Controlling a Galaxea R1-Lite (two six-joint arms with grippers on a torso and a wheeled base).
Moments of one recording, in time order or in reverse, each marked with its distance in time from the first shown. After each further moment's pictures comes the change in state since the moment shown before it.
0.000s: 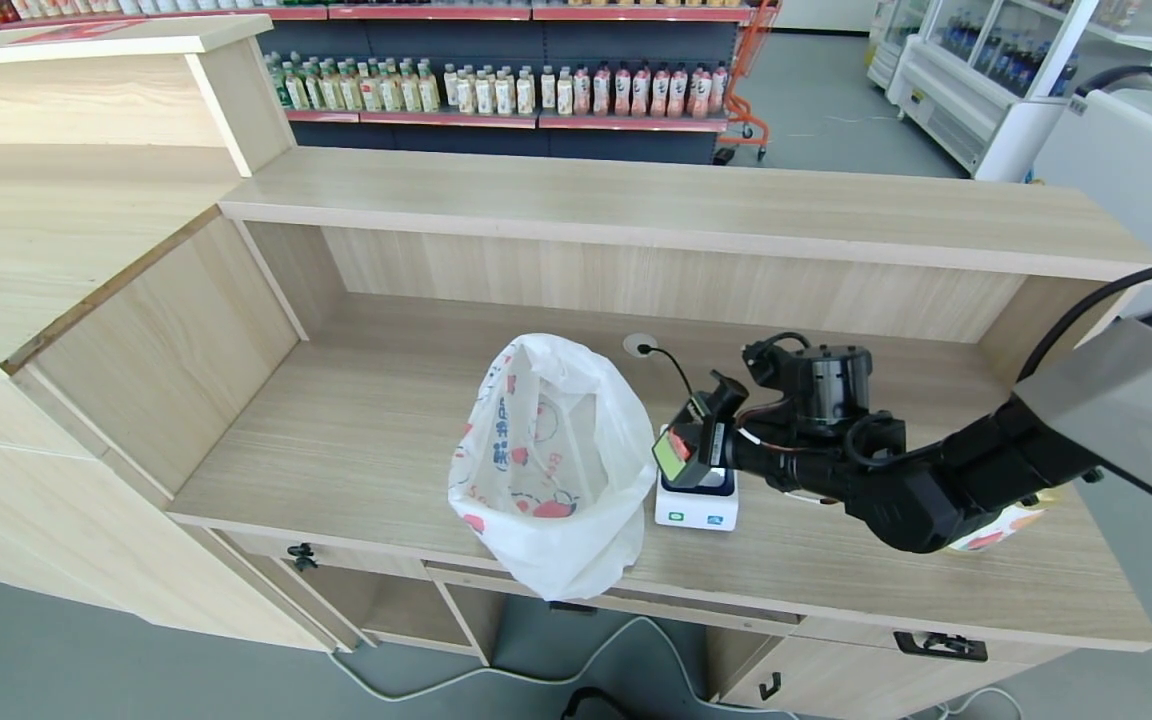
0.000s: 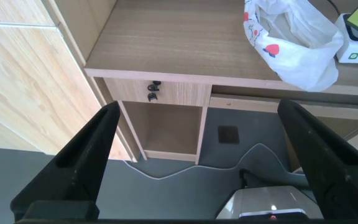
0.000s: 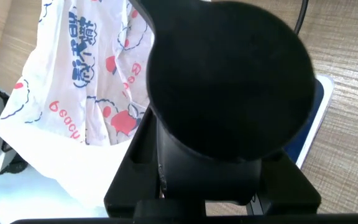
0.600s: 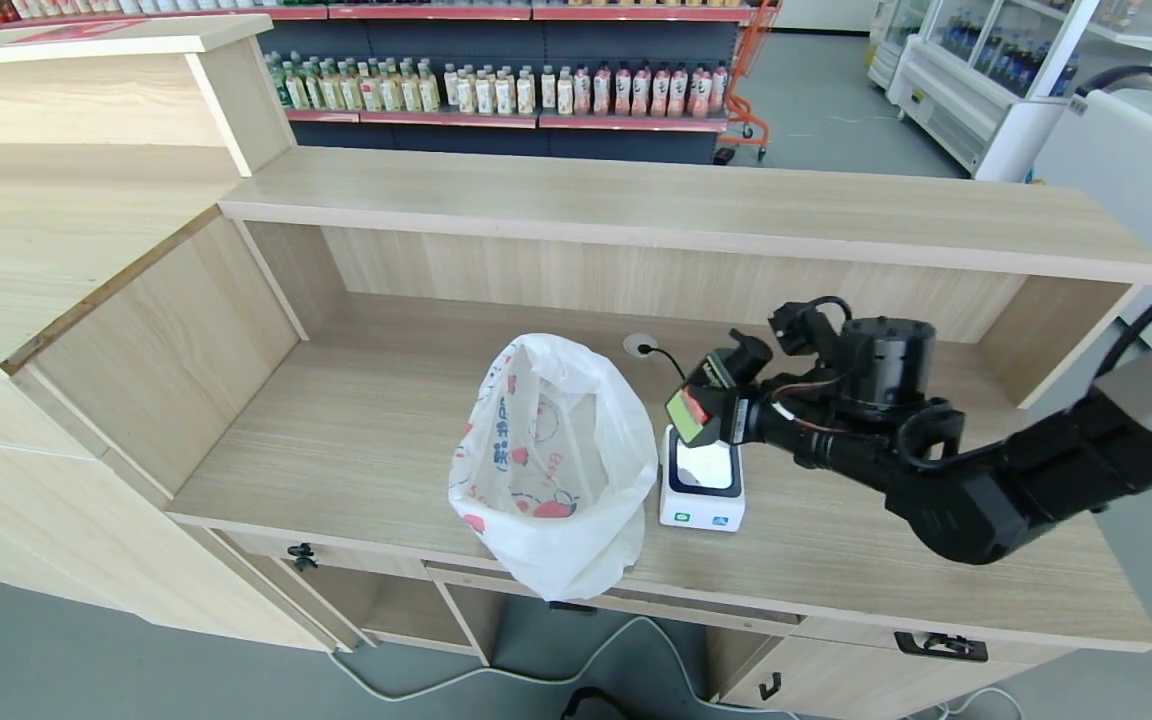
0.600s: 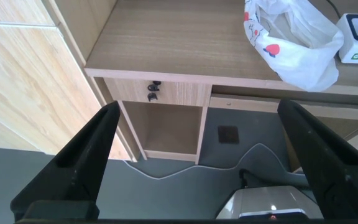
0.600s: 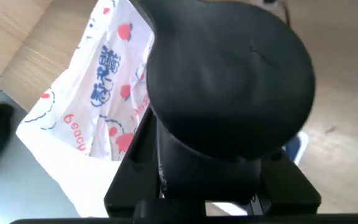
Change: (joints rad) left arm 0.000 0.000 0.000 0.000 0.000 -0.001; right arm -0.011 -0.130 0.117 -0.193 0.000 -0.200
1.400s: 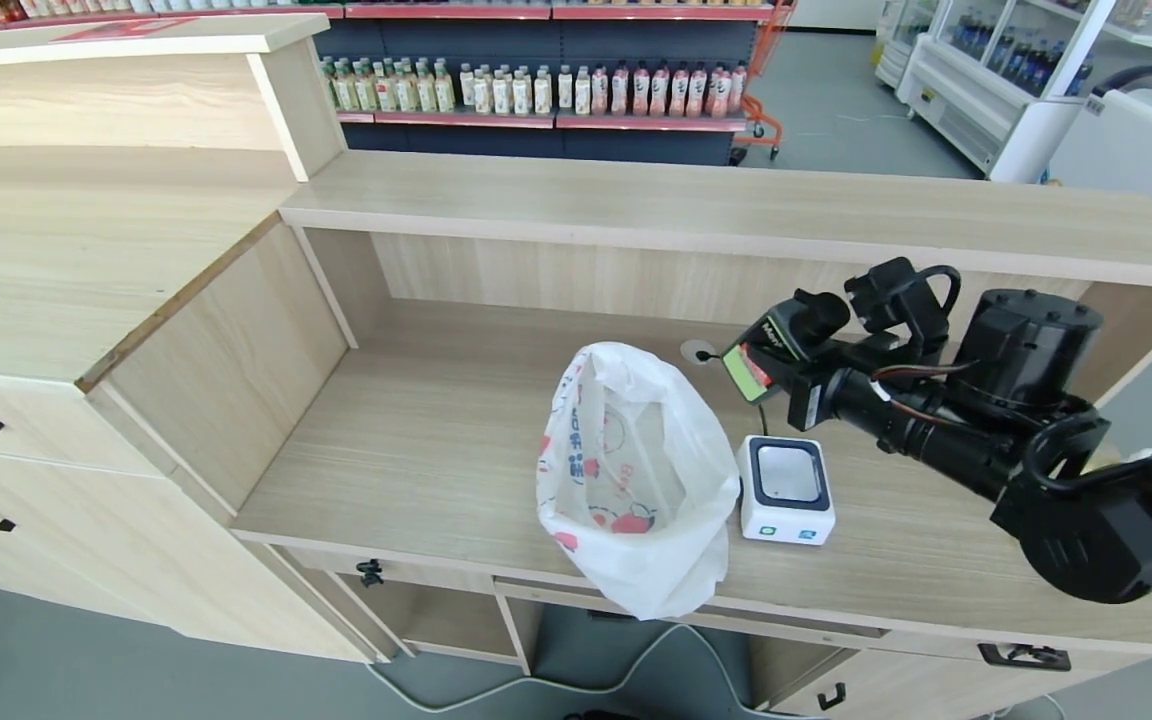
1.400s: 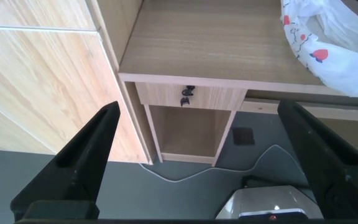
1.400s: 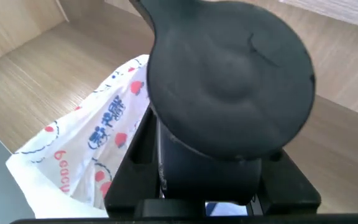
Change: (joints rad) left arm 0.000 0.000 0.000 0.000 0.000 -0.006; right arm -0.047 -0.173 0.166 -0.173 0.007 -0.294
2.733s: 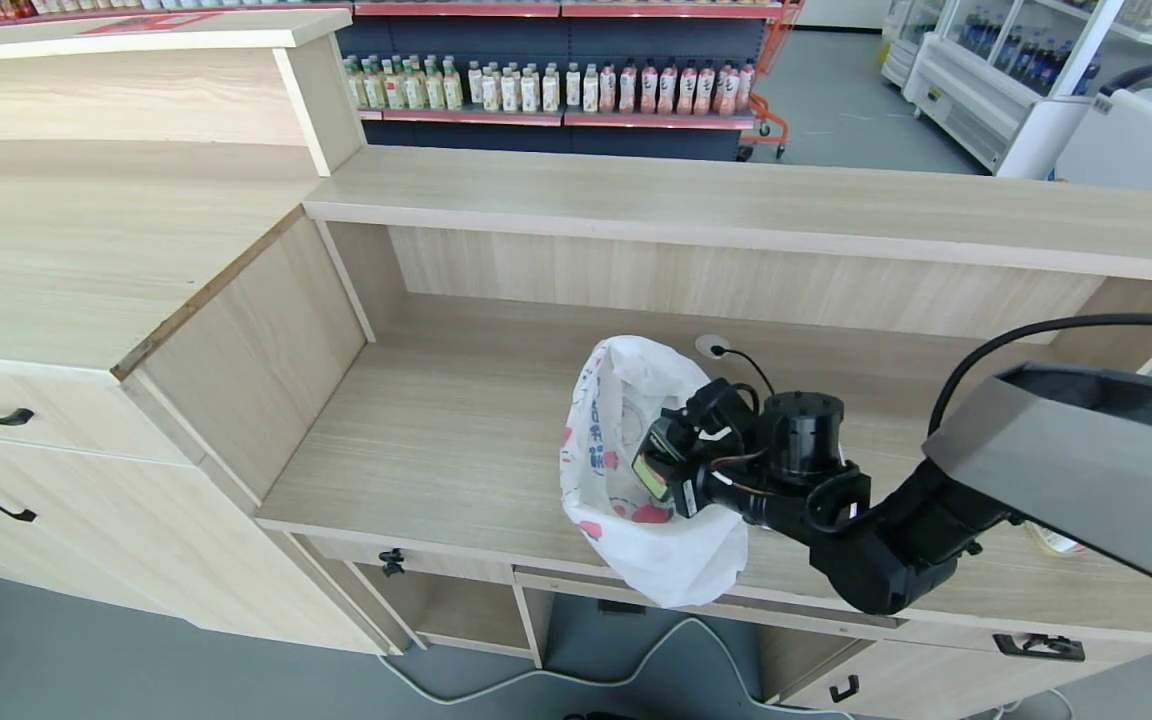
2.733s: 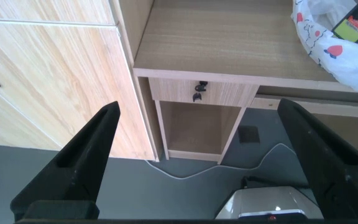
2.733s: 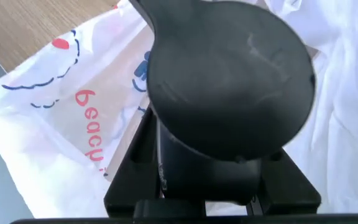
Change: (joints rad) left arm 0.000 0.000 0.000 0.000 0.000 0.001; right arm 0.117 0.427 -0.190 0.023 0.001 -0.009
